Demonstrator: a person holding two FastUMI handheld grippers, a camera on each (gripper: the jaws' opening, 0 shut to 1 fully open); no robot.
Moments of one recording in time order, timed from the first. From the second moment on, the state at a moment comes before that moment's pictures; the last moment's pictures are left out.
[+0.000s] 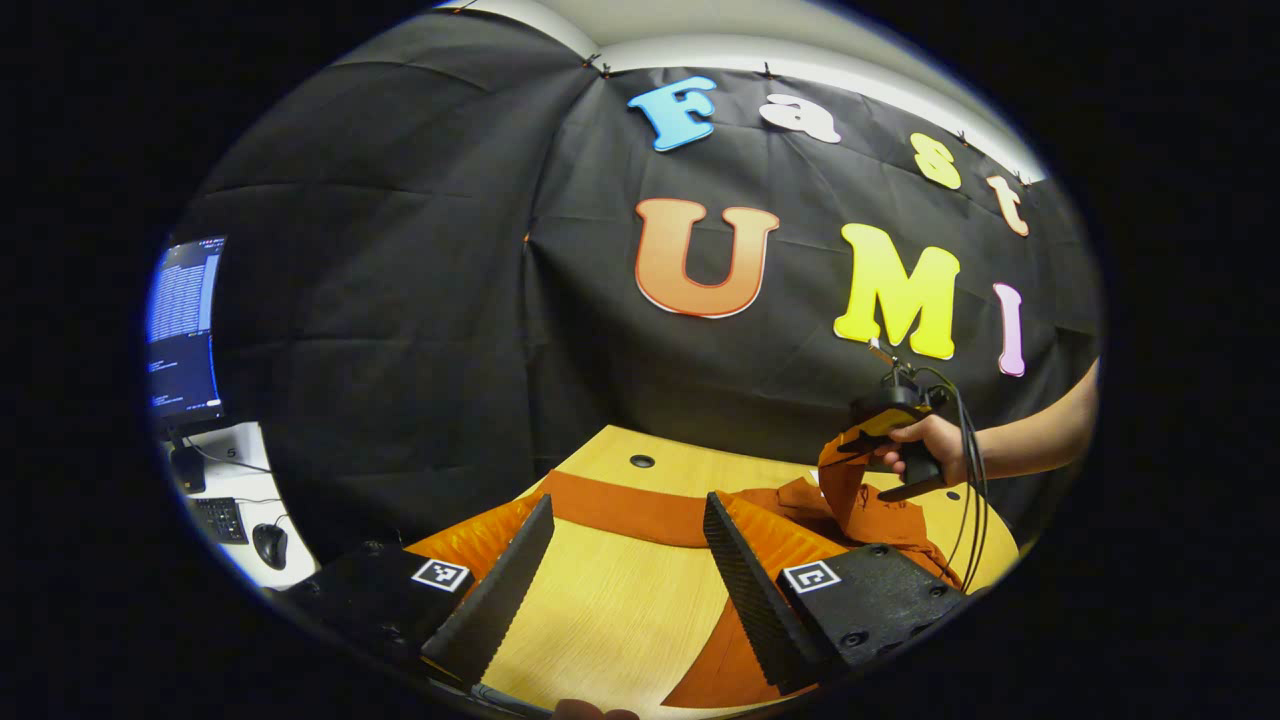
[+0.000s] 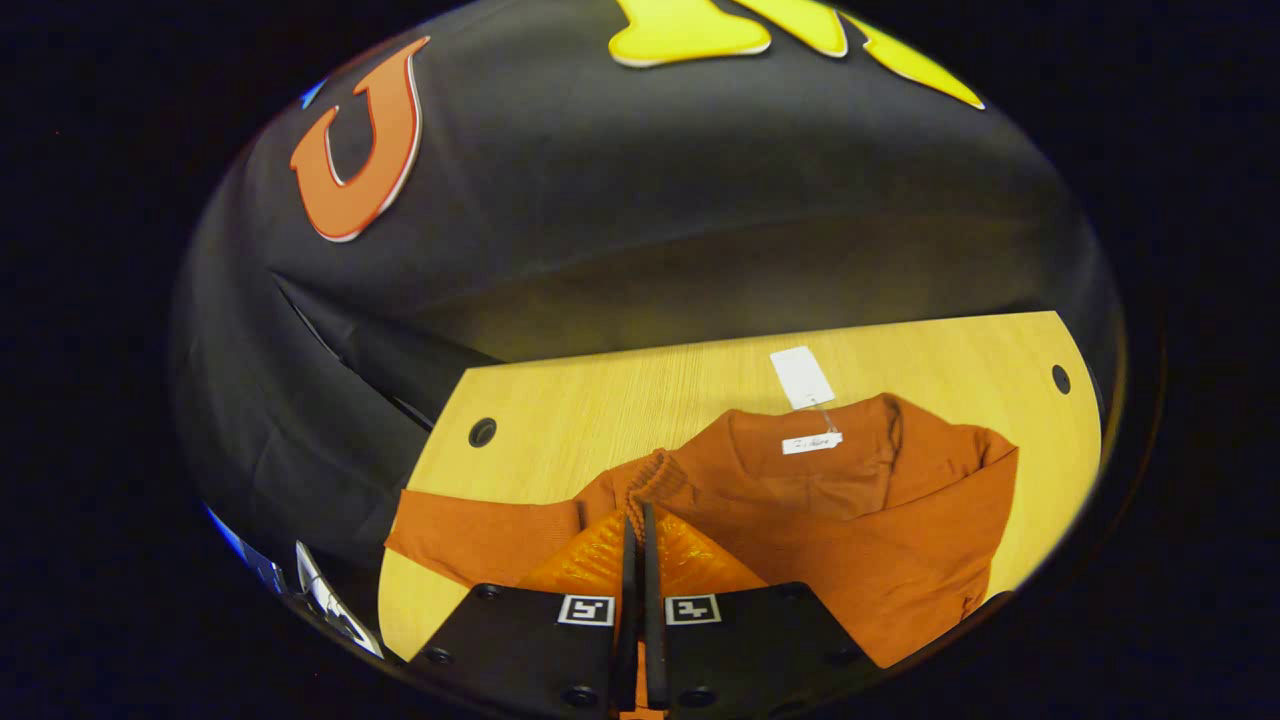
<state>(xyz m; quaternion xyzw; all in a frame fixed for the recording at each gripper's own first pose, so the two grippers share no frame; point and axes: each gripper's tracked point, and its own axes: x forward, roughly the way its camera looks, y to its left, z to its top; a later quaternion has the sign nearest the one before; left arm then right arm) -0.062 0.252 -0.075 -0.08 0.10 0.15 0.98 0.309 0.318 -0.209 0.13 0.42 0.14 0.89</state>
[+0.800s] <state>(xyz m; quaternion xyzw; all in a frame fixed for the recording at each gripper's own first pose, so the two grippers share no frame) 0.003 0.293 -0.084 -0.10 0.09 0.12 0.98 0.255 0.317 -0.151 0.17 0.39 0.20 0.89</state>
